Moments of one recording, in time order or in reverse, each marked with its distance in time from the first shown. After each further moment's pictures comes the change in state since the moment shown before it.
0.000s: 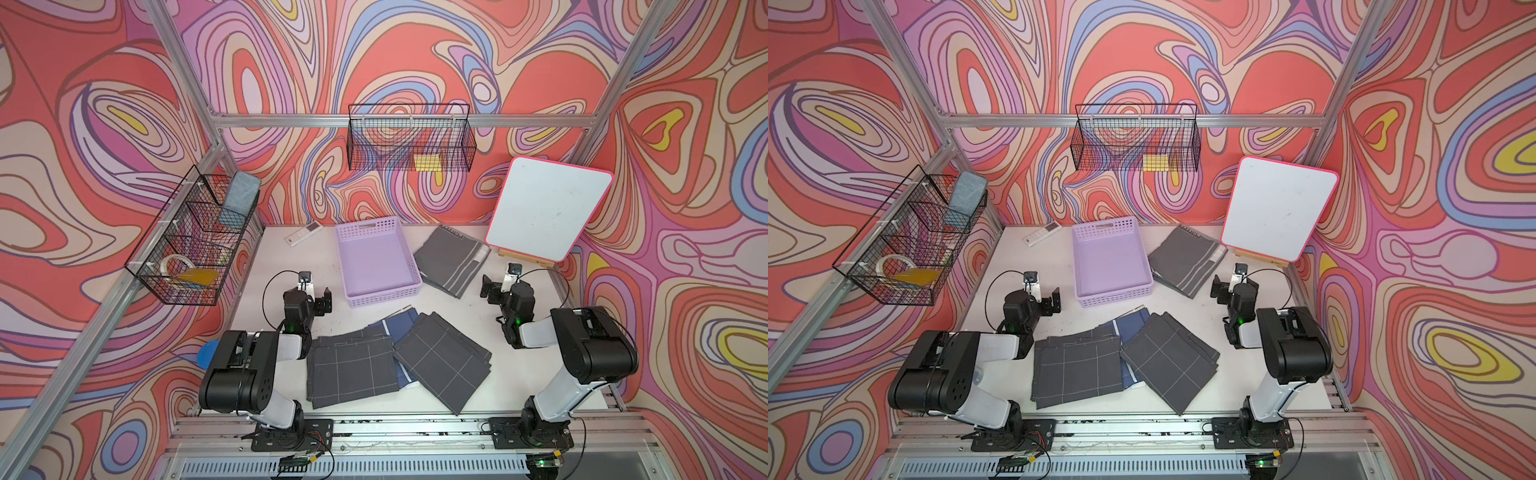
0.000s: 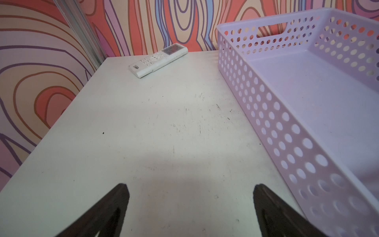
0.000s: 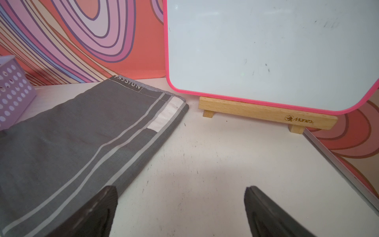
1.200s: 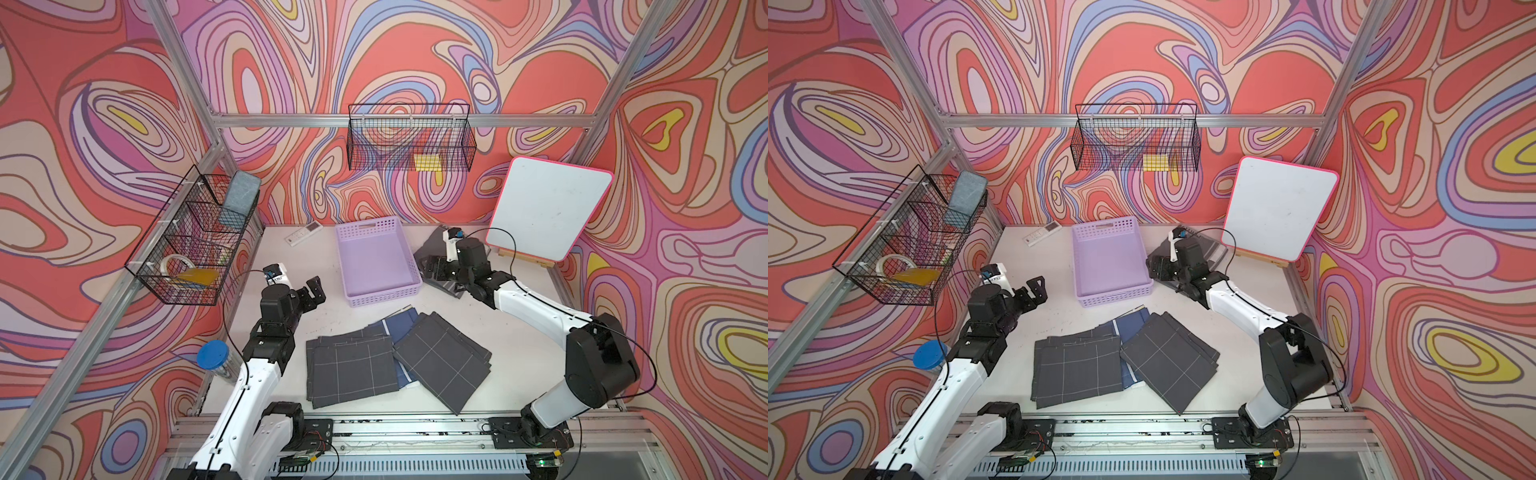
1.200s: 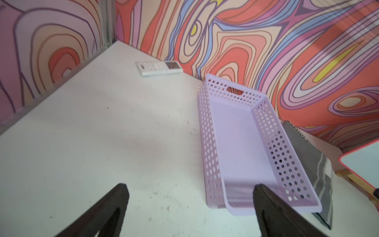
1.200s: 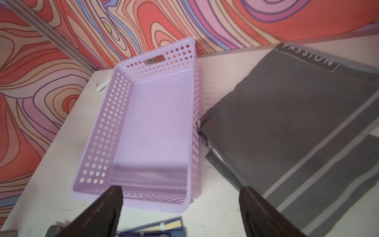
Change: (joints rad) left arm -0.016 -0.645 0.199 -0.892 0.074 -0.492; right arm 0.463 -0.090 0.679 -1.063 -0.189 0.380
